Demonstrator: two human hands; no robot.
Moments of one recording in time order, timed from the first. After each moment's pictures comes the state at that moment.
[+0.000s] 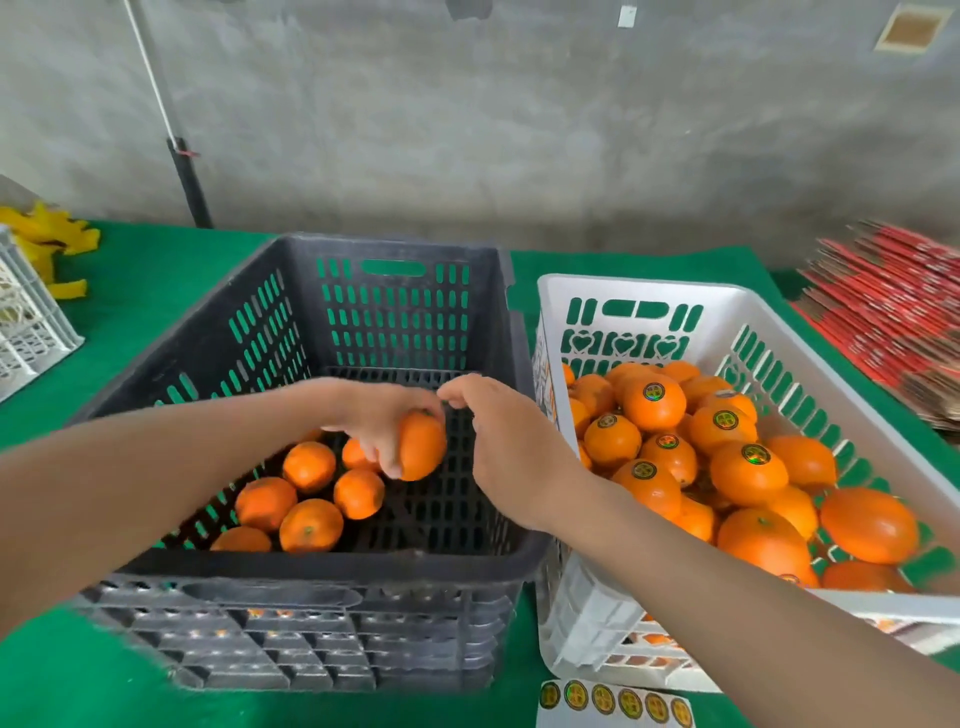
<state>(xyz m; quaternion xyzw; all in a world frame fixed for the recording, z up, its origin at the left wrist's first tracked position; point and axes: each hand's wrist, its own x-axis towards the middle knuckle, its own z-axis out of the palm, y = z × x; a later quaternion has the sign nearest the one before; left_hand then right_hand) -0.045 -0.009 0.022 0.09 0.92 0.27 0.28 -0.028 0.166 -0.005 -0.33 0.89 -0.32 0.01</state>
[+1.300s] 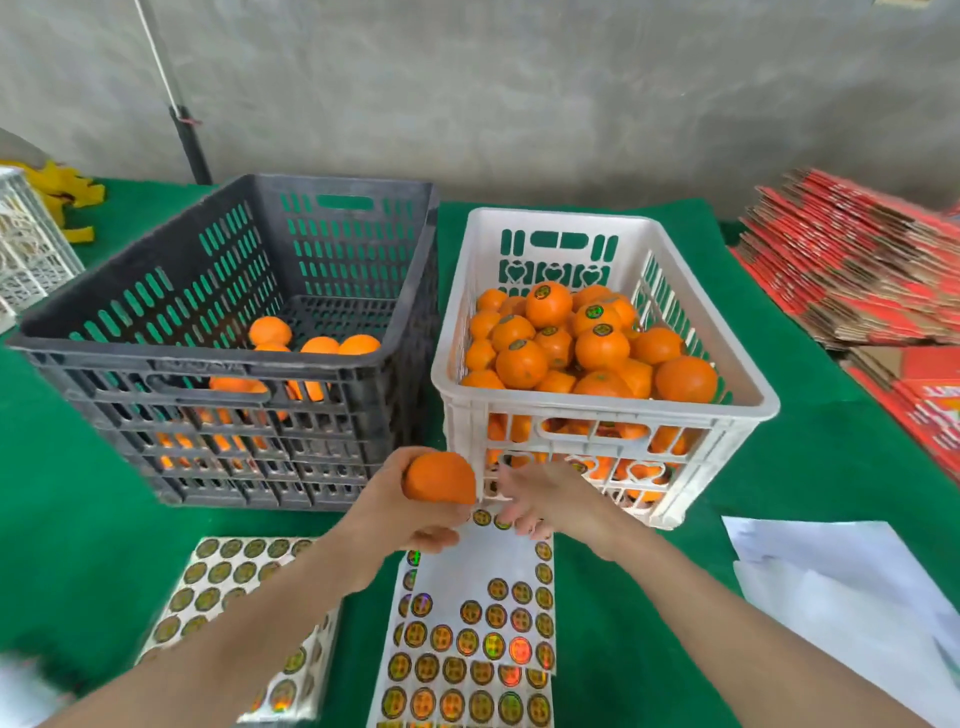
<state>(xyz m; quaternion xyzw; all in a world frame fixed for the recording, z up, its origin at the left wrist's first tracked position) 0.146 0.165 -0.094 -0.16 0.70 0.69 0.12 0.084 0.355 -0.086 -0.10 0.81 -0.48 0.31</state>
